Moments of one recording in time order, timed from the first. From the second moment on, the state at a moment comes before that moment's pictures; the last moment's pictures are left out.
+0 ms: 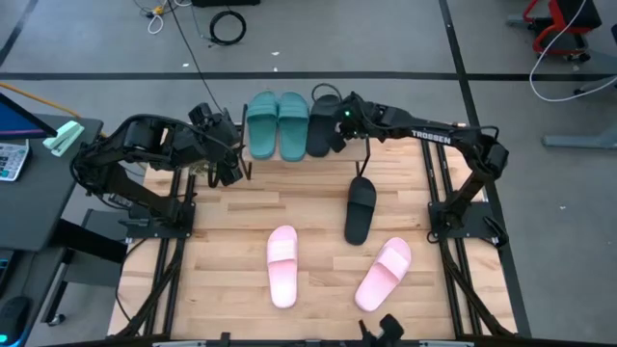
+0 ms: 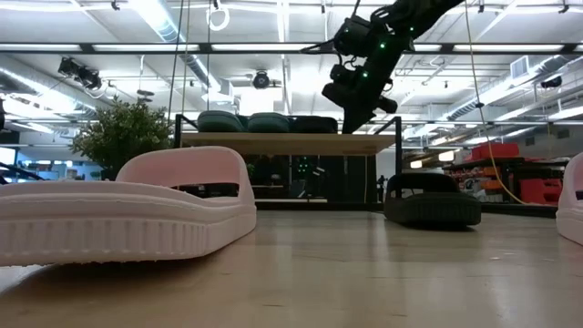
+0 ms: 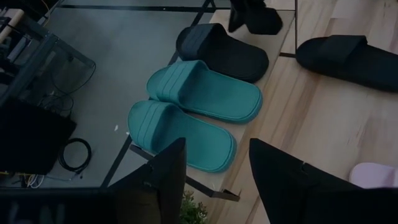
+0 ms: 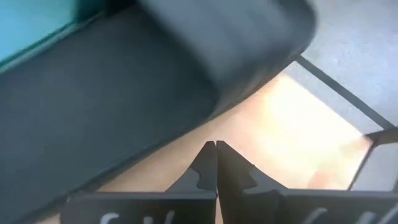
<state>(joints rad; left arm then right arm) -0.05 1.37 1.93 -1.44 -0.68 -0.17 -0.55 1.68 1.35 -0.54 0.26 0.21</state>
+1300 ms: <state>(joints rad) -0.05 1.37 1.93 -1.44 -0.68 -0.17 -0.63 1.75 1.35 -0.42 0.16 0.26</state>
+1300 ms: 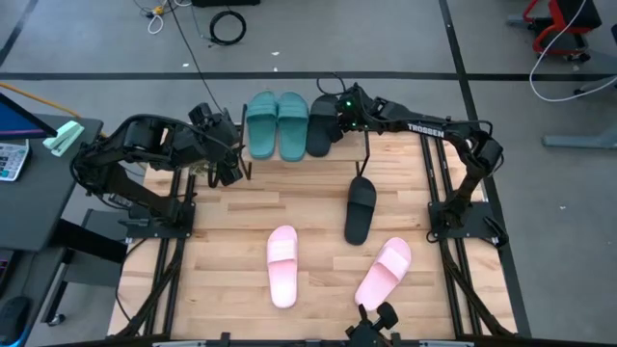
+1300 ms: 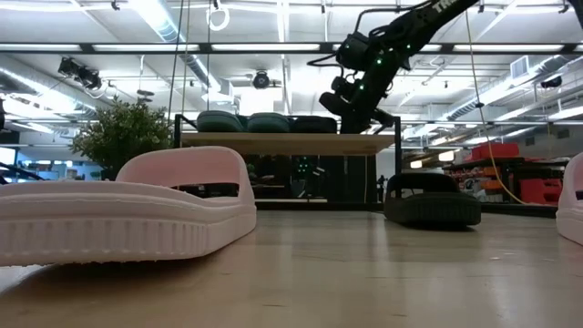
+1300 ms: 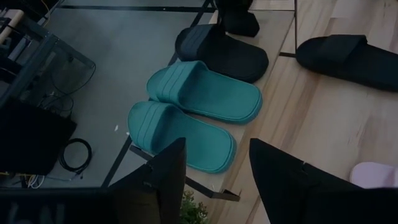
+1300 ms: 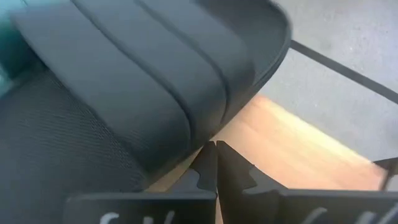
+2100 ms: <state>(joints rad) -0.05 1.37 1.93 -1.44 -0.68 -0.17 -0.63 1.77 1.35 -0.33 0.07 0.27</state>
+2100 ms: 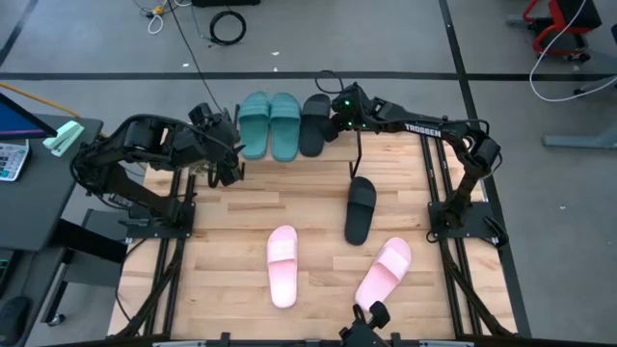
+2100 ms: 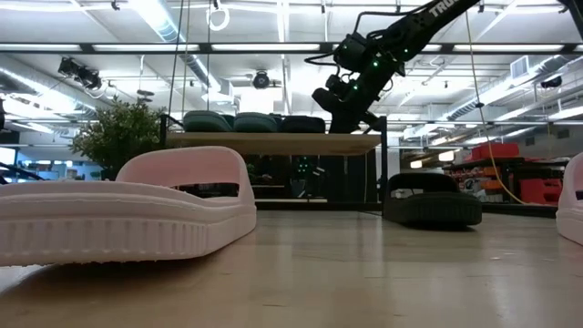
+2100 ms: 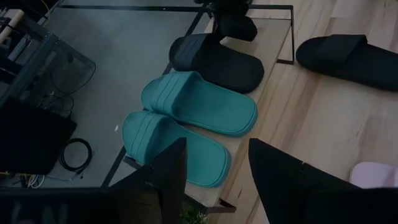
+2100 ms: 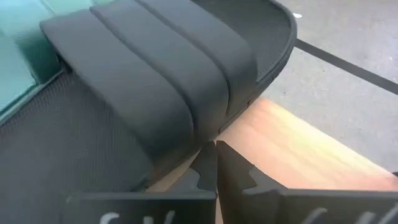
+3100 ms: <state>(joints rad) -0.05 1.37 1.93 -1.45 -0.68 -0.17 -0.39 1.34 1.35 -0.65 -0.44 0.17</state>
